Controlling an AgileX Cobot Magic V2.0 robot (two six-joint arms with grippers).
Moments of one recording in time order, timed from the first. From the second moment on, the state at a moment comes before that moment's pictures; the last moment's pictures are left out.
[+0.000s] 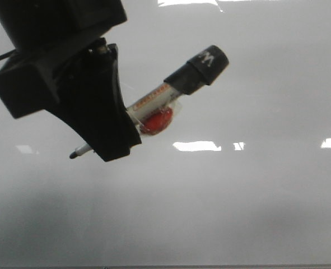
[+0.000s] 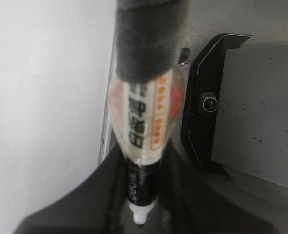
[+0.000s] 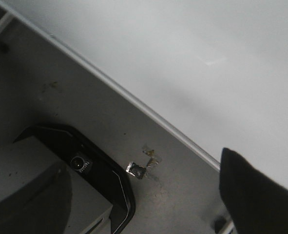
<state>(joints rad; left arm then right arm) -0.82 1.50 -1.17 -0.19 1.00 0.74 0.33 0.99 -0.78 0.30 0.89 -0.49</state>
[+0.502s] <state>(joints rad) -0.88 1.50 -1.17 -0.19 0.97 0.81 0.54 1.08 -0.81 0.68 0.81 -1.06</state>
